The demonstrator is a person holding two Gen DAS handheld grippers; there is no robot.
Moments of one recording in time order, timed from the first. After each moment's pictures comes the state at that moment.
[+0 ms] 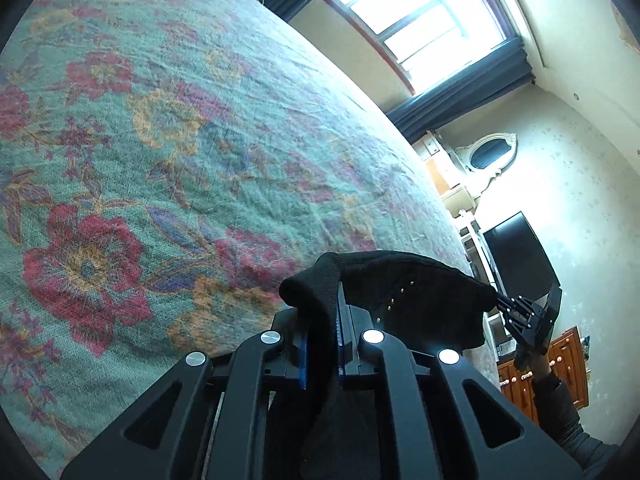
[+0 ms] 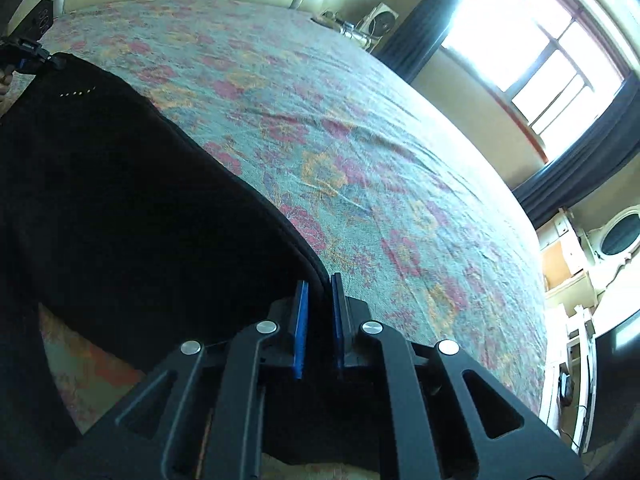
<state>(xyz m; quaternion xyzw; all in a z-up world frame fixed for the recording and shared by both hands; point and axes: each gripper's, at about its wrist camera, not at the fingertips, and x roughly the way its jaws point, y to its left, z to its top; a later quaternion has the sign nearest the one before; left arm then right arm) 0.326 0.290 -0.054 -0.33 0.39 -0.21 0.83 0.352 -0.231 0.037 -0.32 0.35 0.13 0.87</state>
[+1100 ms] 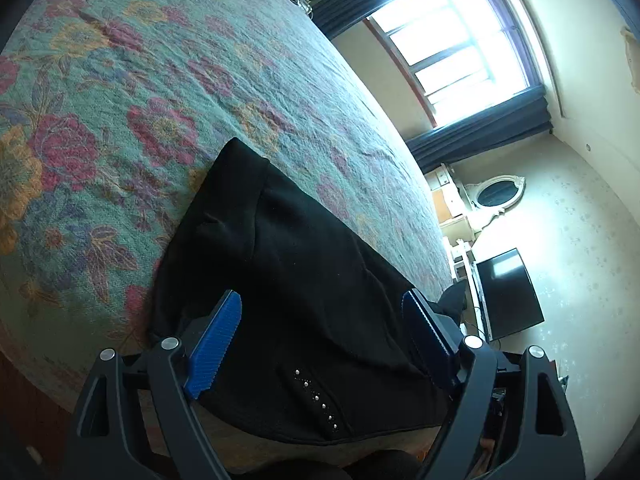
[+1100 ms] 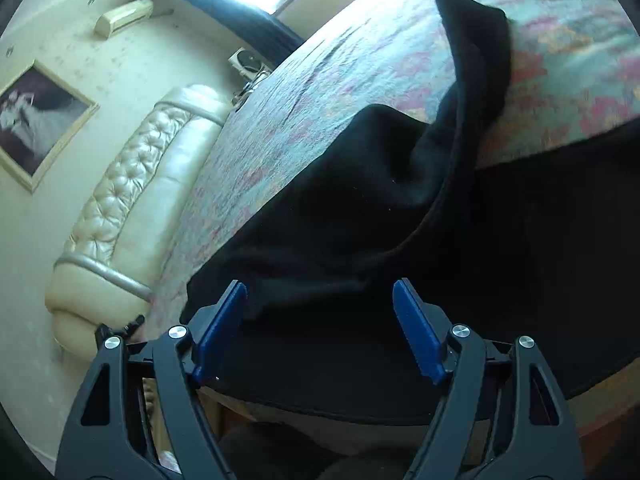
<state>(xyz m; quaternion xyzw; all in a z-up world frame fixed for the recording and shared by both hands) 0.105 0.232 -0.037 -0.42 0.38 -0.12 0.82 0.084 -0.272 -0.030 0.39 0.40 0.12 0.82</state>
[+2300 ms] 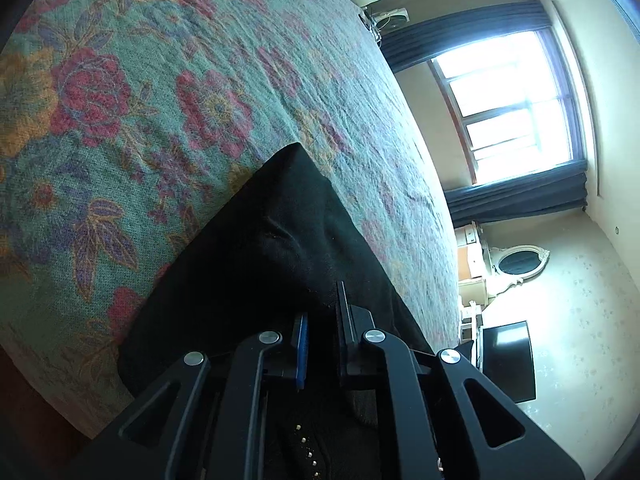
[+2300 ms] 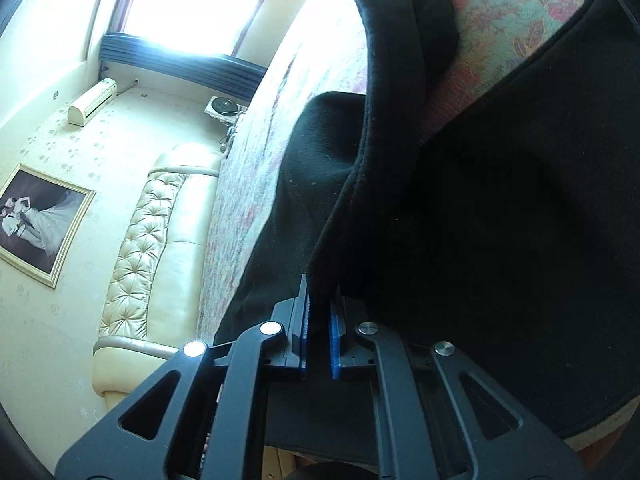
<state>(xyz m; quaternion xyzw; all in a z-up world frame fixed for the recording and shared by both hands) 0.109 0.243 -0.063 -0.51 0.36 -0.03 0.78 0.116 -0.264 -0.072 0.51 0.35 0.10 0.78</state>
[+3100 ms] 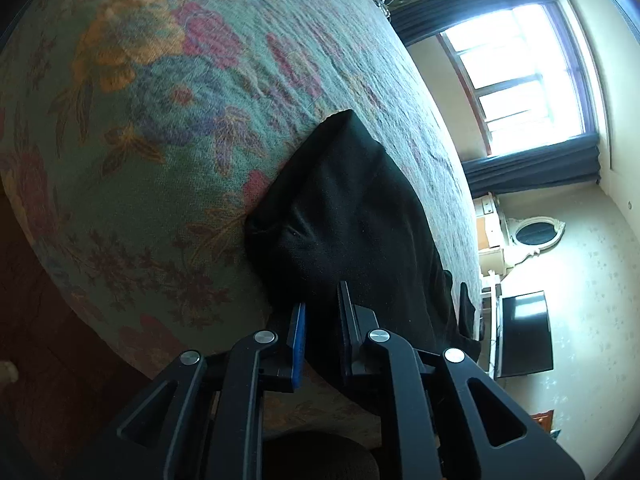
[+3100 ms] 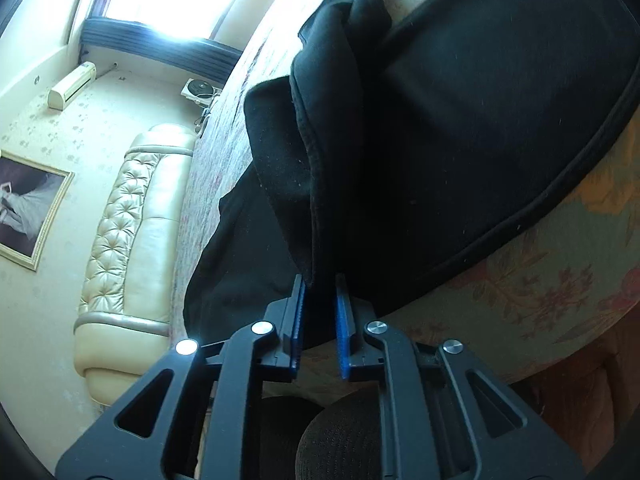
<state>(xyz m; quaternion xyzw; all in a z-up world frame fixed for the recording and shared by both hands) 0.039 0.248 -0.083 -0.46 0.42 -0.03 0.79 0.045 -0.274 -0.081 0.47 0.41 0.06 0.78</state>
